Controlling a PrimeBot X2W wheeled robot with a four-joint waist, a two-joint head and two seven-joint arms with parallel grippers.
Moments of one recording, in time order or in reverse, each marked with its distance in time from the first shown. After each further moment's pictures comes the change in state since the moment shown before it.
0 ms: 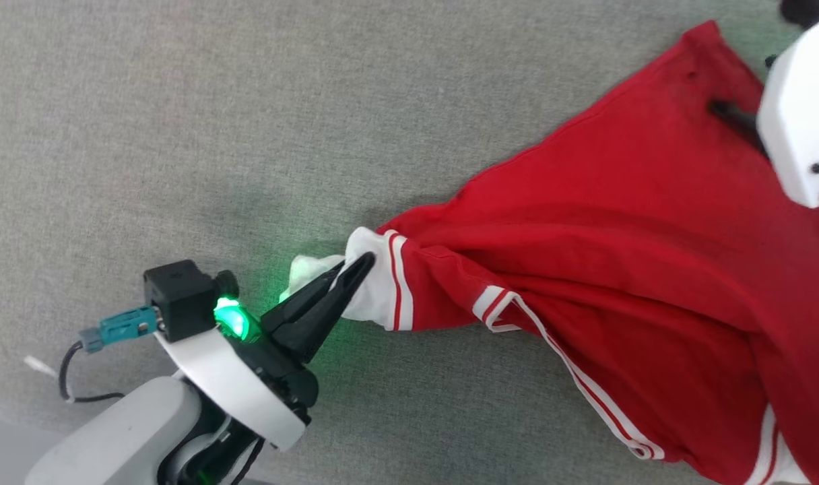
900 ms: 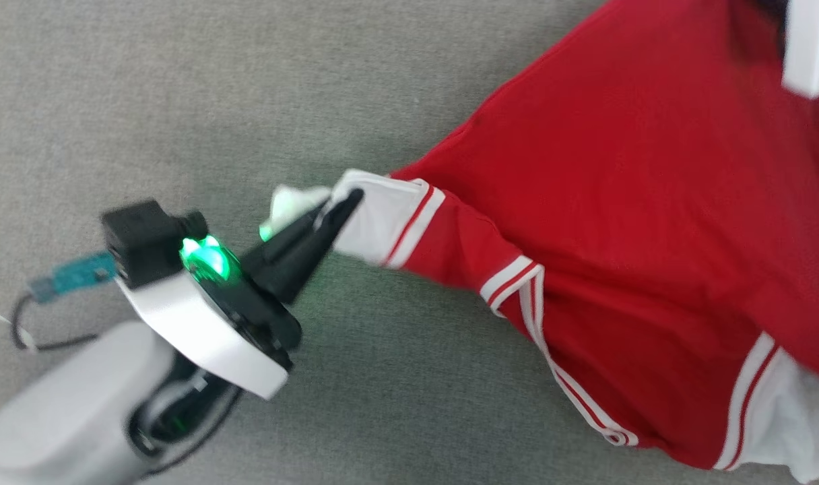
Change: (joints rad) left arm -0.105 0.014 0.020 -0.018 -0.017 0.000 0.000; right arm -0.186 0.083 0.063 0.359 0.135 0.002 -0.317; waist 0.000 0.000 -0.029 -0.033
